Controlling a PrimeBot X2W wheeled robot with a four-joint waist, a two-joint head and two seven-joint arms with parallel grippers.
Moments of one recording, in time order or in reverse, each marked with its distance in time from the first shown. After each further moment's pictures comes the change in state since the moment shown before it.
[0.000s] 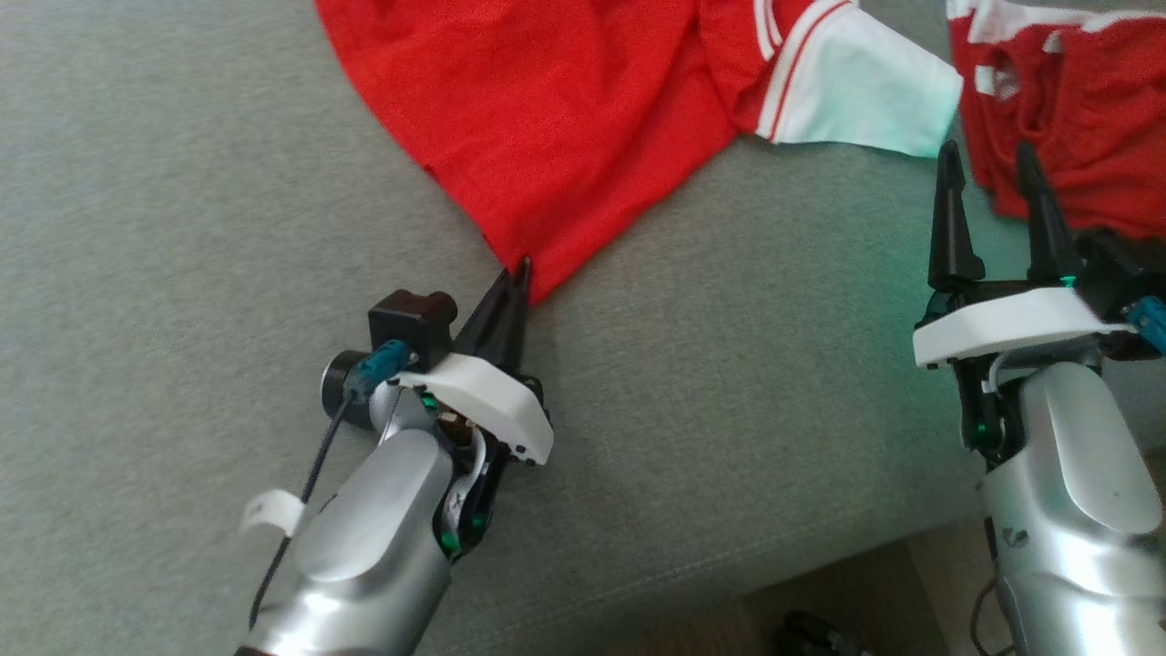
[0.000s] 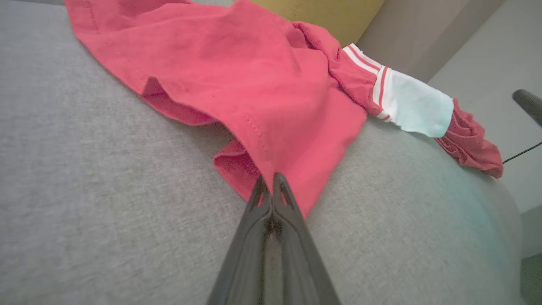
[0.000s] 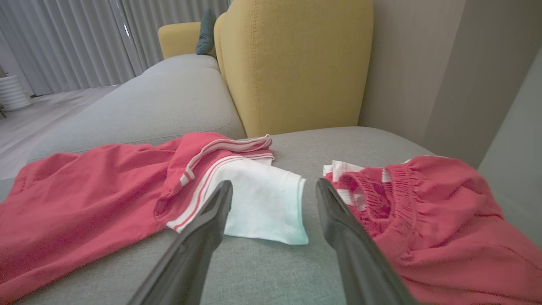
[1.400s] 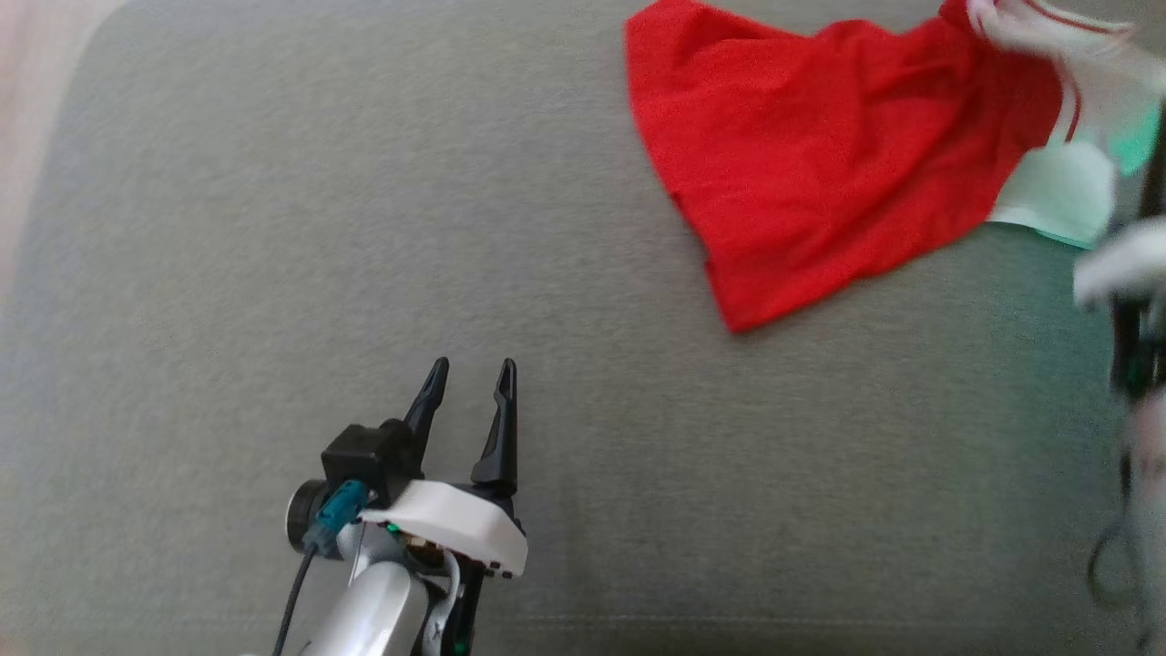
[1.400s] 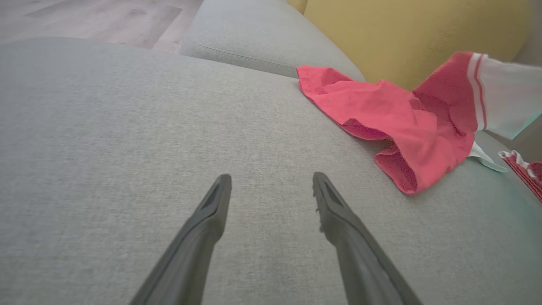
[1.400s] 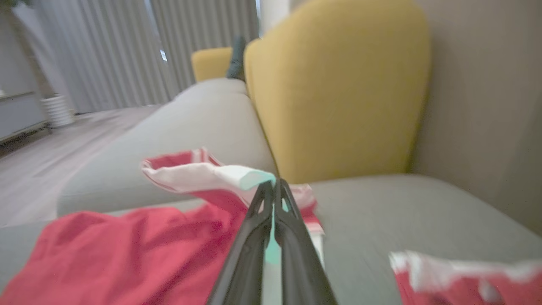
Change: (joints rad) left arm 0.341 0.001 0.158 -0.276 0.140 0.063 0.002; right arm -0.202 -0.175 -0.129 0.259 -0.012 0.000 0.000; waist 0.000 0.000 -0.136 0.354
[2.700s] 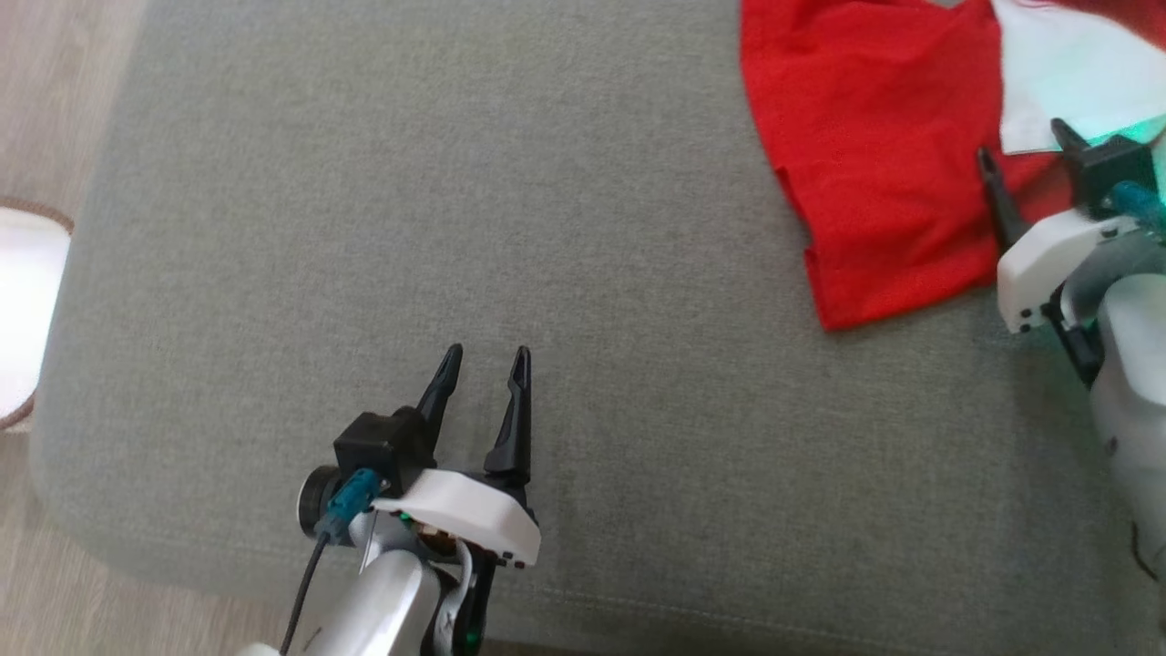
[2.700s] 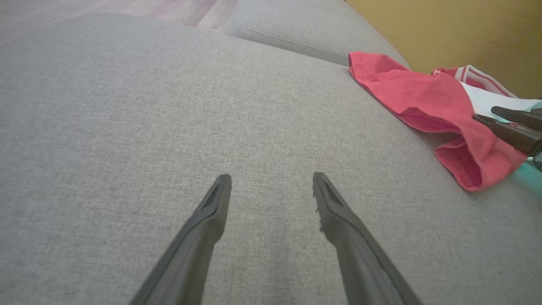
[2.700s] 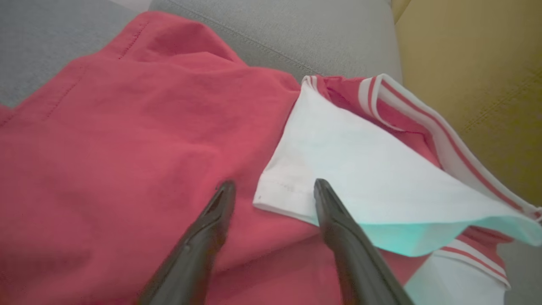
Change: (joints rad) left arm -0.026 0.000 -0.032 -0.007 -0.012 0.018 0.000; right arm -0.115 -0.076 0.376 0.241 -0.228 0.000 0.086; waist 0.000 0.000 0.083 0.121
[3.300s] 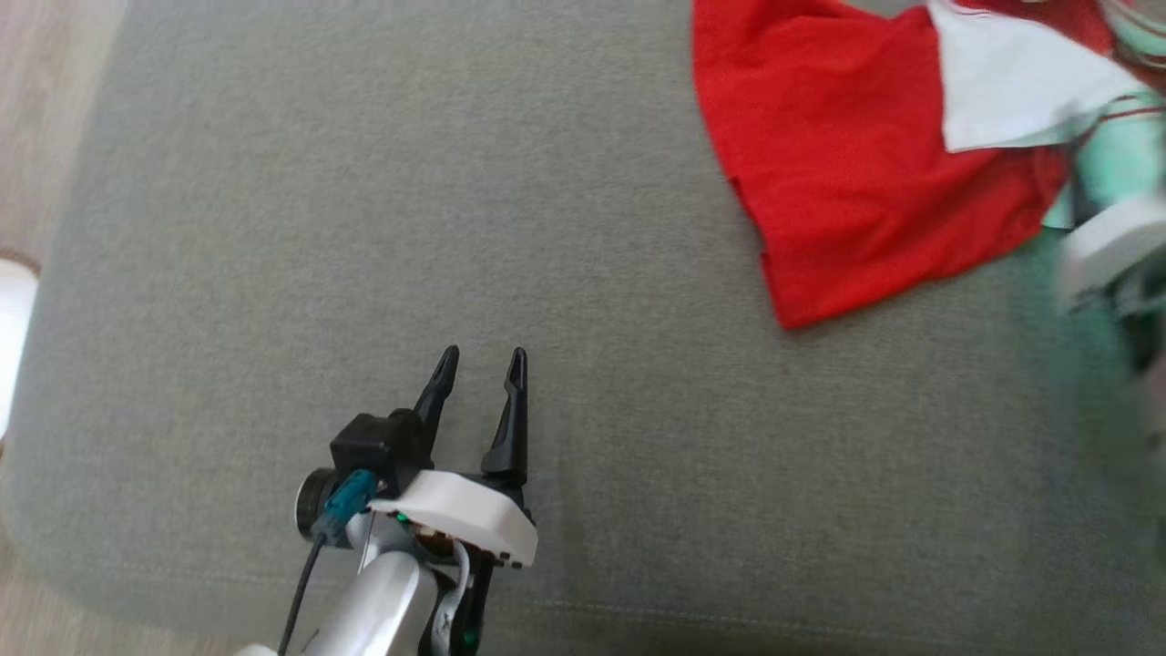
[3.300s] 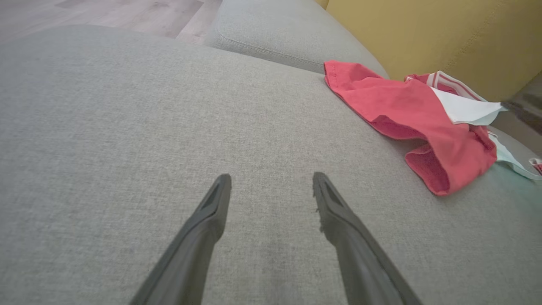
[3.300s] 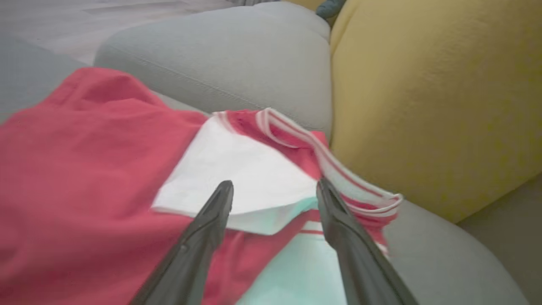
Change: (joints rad) left arm 0.003 0.000 0.007 0.002 -0.004 0.000 0.000; right arm 0.012 -0.040 -0.114 -0.045 -0.020 0.000 -0.053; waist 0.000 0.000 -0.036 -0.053
